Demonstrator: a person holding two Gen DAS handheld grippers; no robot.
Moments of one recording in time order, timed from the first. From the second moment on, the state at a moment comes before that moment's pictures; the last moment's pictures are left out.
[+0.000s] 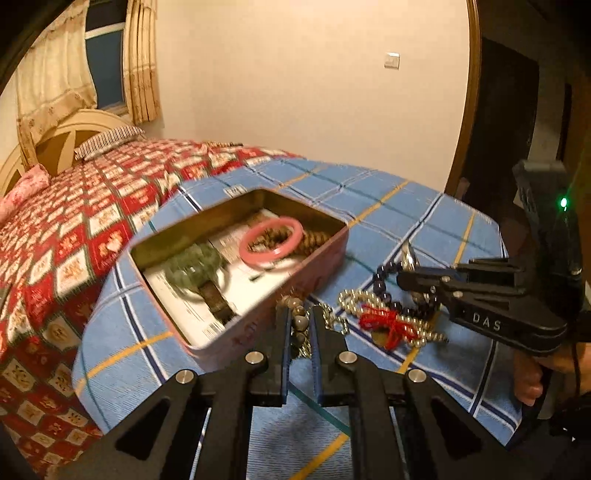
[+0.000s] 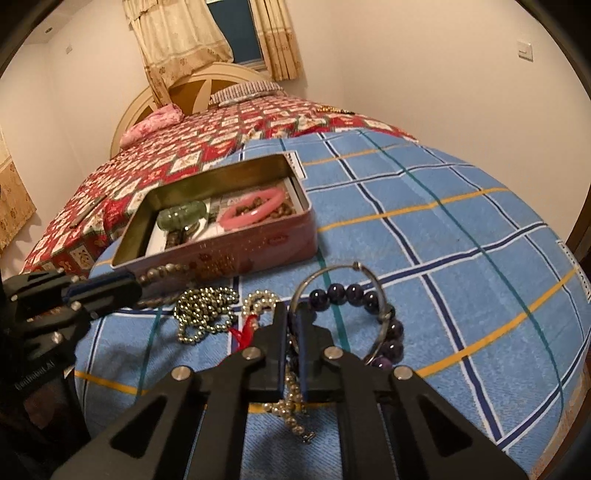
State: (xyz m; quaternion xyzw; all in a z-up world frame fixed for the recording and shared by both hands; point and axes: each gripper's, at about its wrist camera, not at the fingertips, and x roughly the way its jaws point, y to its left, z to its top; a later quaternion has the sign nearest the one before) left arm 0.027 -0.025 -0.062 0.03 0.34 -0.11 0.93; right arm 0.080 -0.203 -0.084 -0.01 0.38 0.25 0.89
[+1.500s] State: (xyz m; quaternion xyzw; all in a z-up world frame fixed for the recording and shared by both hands) left arm 0.089 0.050 -0.026 0.01 0.30 -0.02 0.95; right arm 0.130 -0.108 -0.029 -0.09 0.33 0.32 0.89
